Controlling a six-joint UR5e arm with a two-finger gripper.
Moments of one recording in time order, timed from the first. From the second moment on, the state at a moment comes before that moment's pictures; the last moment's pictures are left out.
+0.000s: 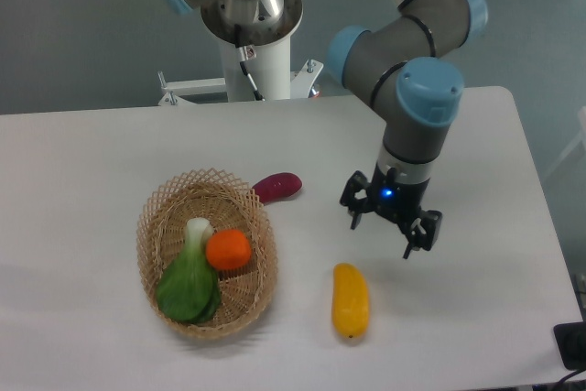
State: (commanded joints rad) arm 2.54 -1.95 -1.62 -0.94 1.34 1.13
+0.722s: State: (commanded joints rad) arm 2.38 -1.98 -1.64 -0.91 1.30 1.22
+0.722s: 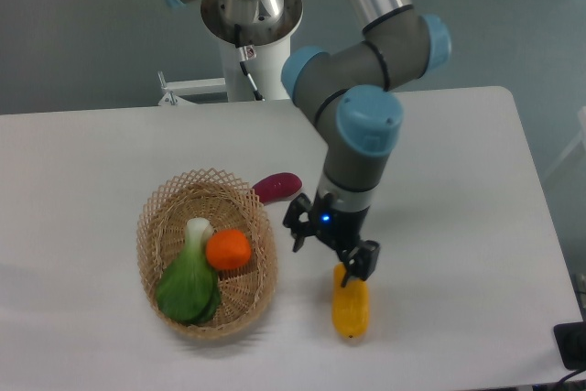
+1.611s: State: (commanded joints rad) arm 2.28 -1.94 -1.79 -0.93 1.31 1.38
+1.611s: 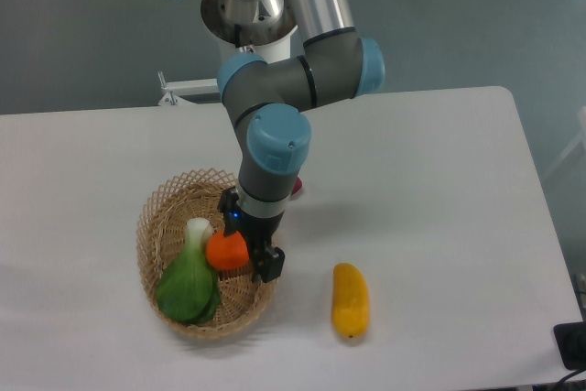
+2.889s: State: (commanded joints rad) arm 2.24 -1.97 -1.79 -0.91 1.35 1.32
